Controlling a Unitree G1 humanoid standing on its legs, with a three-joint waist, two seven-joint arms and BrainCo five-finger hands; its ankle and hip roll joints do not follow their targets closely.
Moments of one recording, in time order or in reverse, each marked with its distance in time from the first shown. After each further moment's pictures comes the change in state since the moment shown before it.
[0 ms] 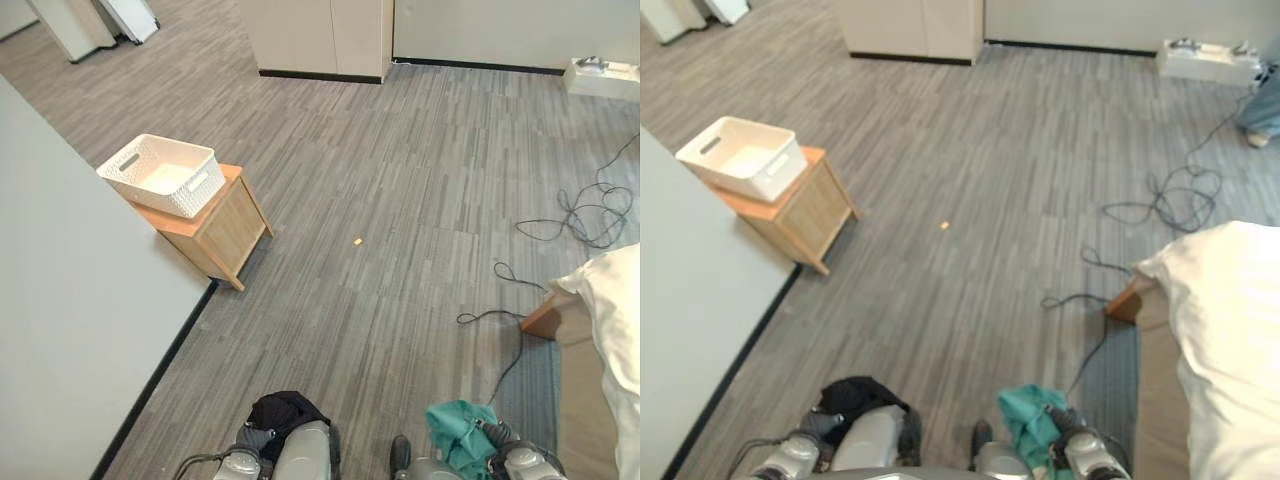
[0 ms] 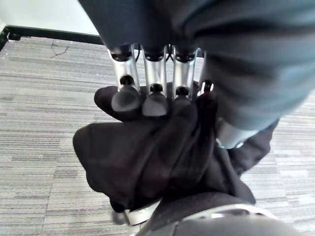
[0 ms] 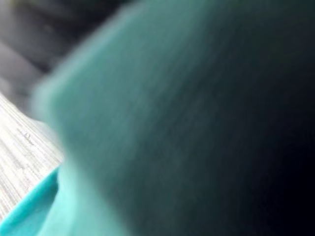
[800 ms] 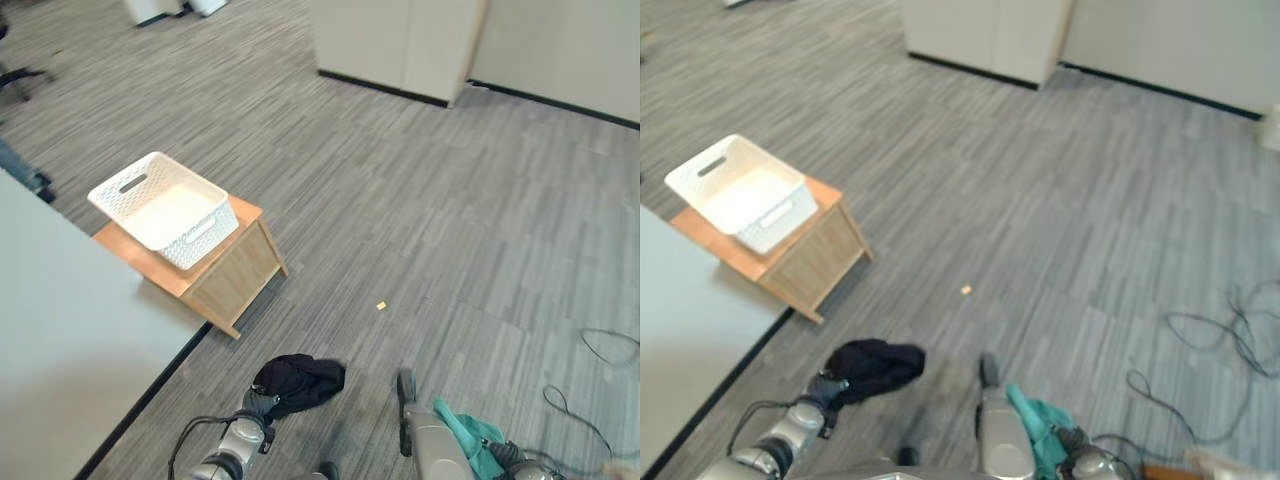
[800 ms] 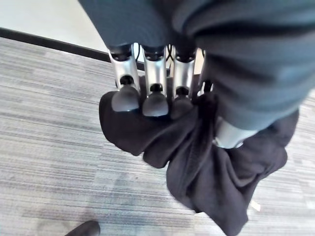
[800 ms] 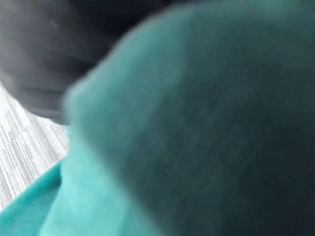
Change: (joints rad) left arm -0.075 0.033 -0.028 -0.015 0.077 0.005 0.009; right arm 0.105 0.010 -0.004 0.053 -0.030 0.004 0.004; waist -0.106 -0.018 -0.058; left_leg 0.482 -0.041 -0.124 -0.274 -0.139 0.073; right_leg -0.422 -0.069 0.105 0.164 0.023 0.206
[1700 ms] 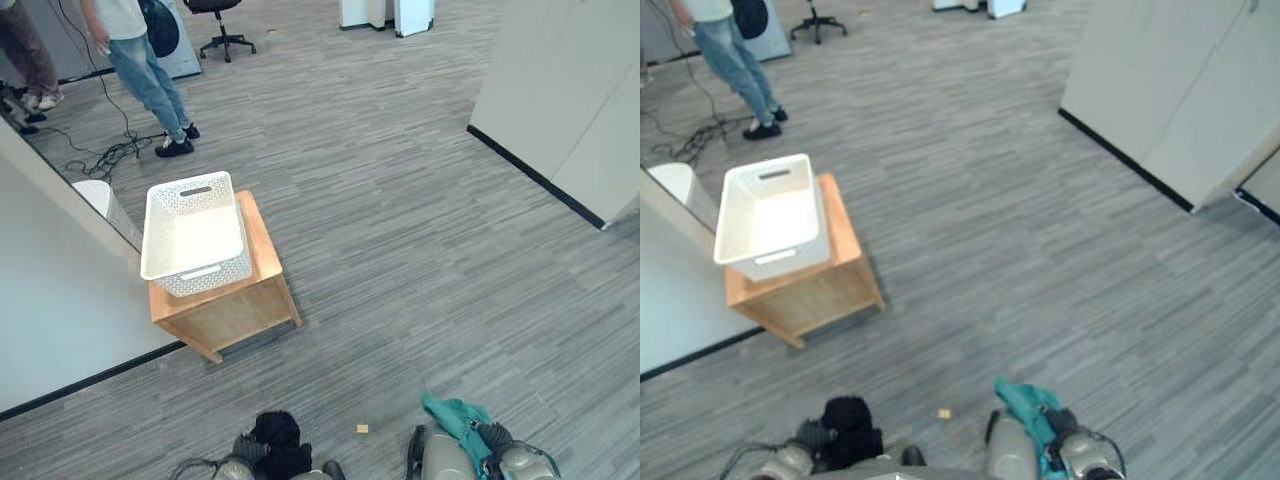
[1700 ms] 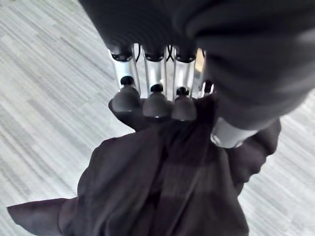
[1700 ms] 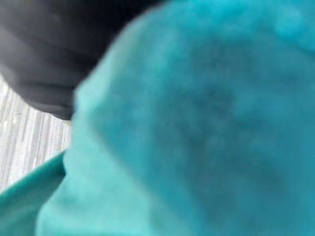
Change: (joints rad) left arm 0.064 0.012 0.008 0.011 0.022 0.032 -0.014; right arm -0.063 0.022 0.011 -0.052 -0.010 -0.009 -0.001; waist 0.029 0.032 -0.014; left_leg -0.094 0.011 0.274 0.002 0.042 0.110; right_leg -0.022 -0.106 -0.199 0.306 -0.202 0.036
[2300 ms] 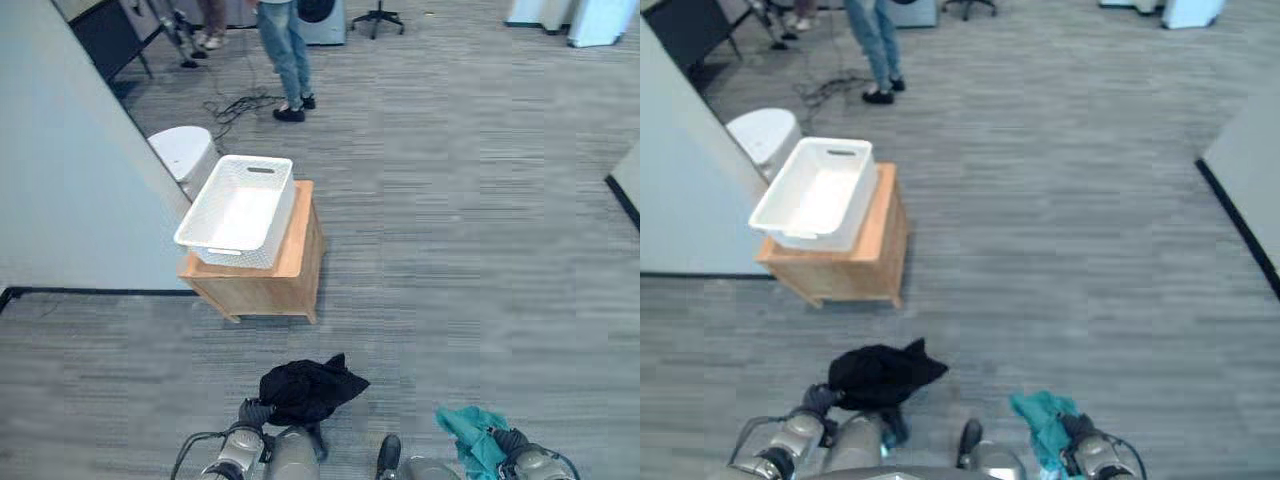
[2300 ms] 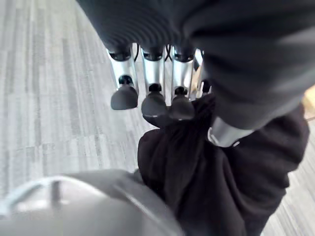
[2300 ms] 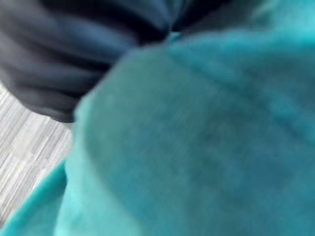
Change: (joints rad) left arm -0.035 -0.038 0.082 0.007 -0.043 -0.040 0.041; right arm -0.037 -0.042 0.010 0.076 0.000 0.018 -0.020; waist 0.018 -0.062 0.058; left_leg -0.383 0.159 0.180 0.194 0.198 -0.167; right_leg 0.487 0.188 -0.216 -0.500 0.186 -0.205
